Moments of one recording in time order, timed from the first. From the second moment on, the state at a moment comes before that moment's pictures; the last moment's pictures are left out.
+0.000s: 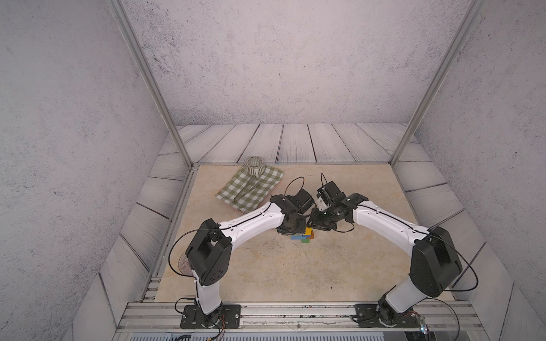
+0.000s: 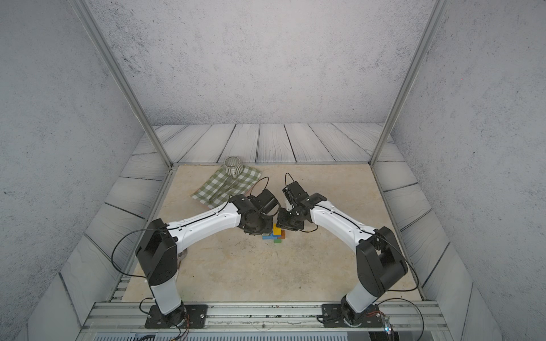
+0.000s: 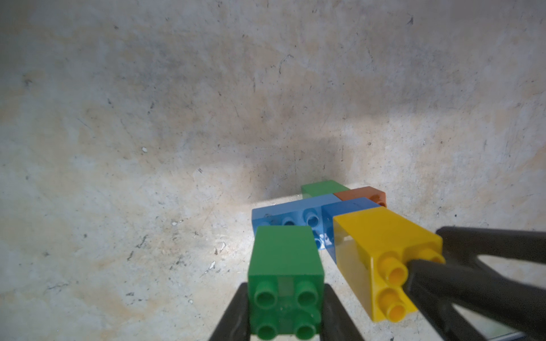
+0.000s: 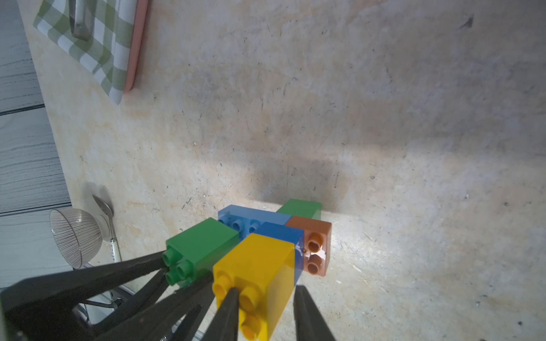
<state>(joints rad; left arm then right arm) -0.89 1.82 1.48 -0.93 -0.04 -0.76 0.60 1.59 1.21 -0.75 -0.28 0.66</state>
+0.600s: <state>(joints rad) -0.89 1.85 1.48 -0.92 -0.08 -0.81 0.60 1.59 1.20 -0.74 -0.28 0.67</state>
